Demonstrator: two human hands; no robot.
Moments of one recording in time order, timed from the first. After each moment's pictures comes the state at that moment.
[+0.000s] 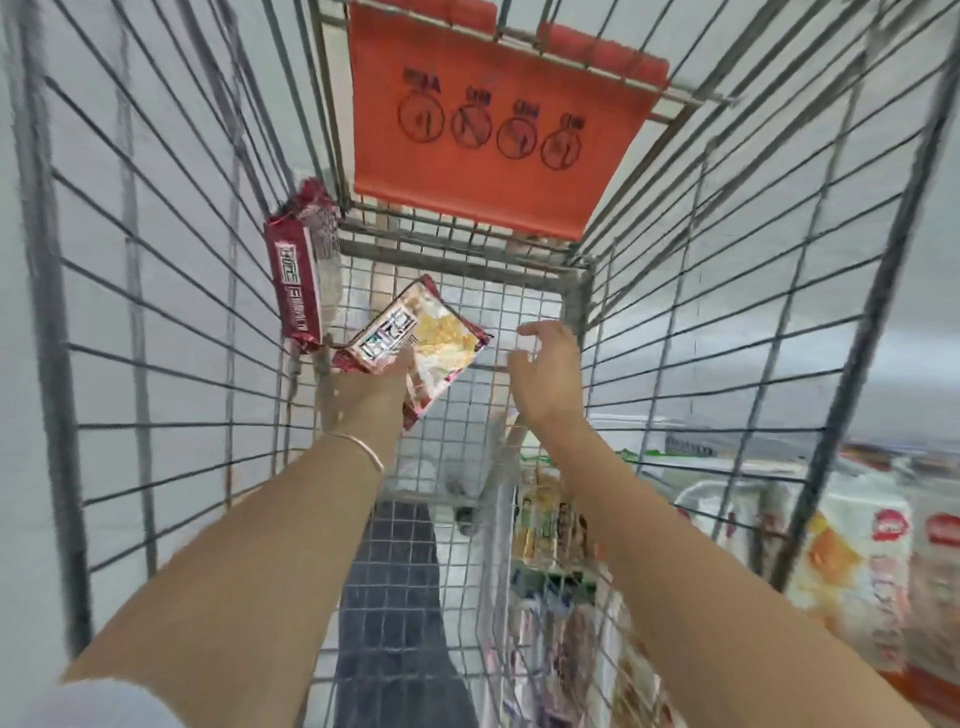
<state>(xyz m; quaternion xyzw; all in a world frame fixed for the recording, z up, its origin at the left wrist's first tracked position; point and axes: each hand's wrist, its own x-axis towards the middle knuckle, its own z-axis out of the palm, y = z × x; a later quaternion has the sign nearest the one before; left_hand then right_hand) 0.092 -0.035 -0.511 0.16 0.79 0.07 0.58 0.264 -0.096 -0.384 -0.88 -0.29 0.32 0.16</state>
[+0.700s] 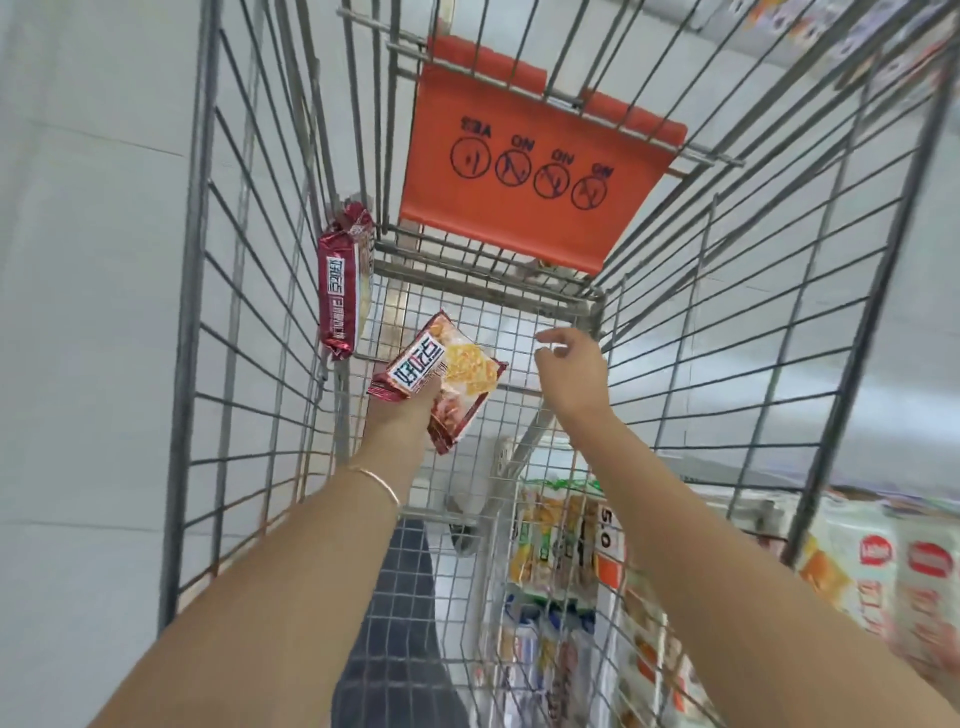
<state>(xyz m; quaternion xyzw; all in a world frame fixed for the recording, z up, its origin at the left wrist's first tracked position) 0.095 -0.055 -0.458 0.09 0.73 0.10 0.67 0.269 -0.077 -0.354 -0.87 -0.24 0.37 0.22</state>
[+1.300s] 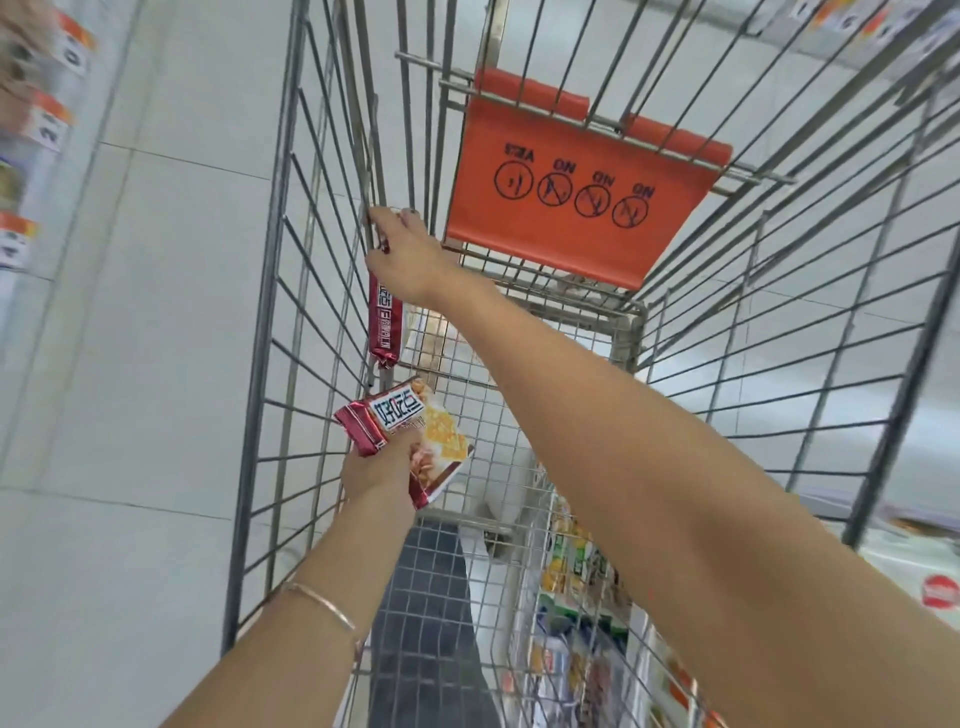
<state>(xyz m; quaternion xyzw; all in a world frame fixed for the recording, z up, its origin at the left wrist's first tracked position) 0.045 -0.075 -0.365 0.02 0.80 0.18 0.57 0.155 0.098 -0.354 -0.67 -0.55 0.49 0.08</state>
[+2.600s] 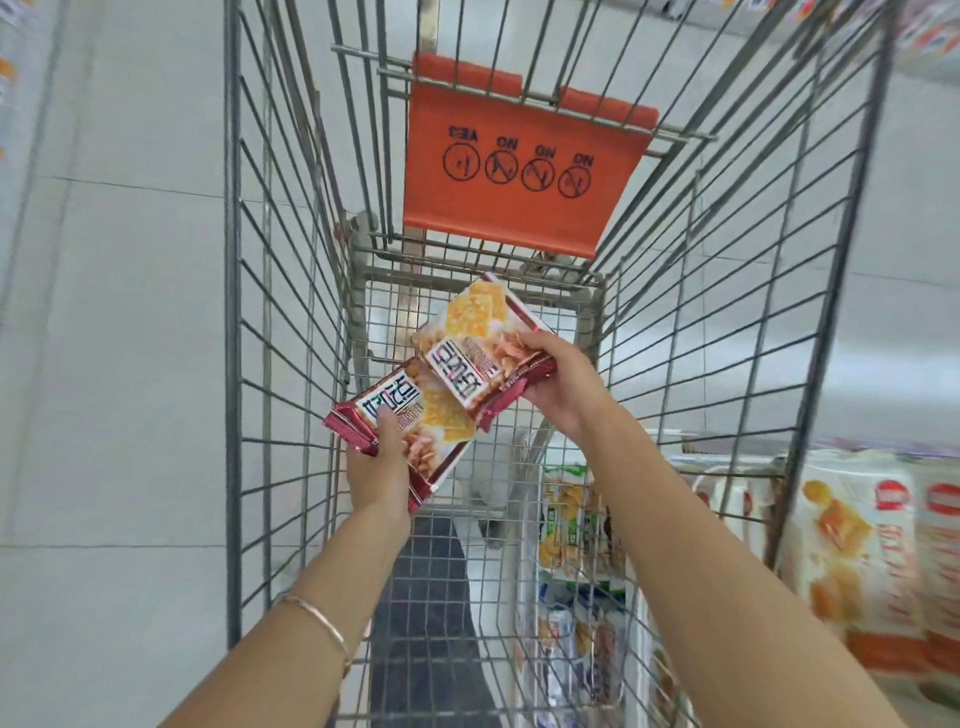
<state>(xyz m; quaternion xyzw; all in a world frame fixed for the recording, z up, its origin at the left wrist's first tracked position) 0.050 -0.101 -0.358 0.11 0.75 0.20 0.62 0.248 -0.093 -0.341 -0.63 0.09 0.60 0.49</state>
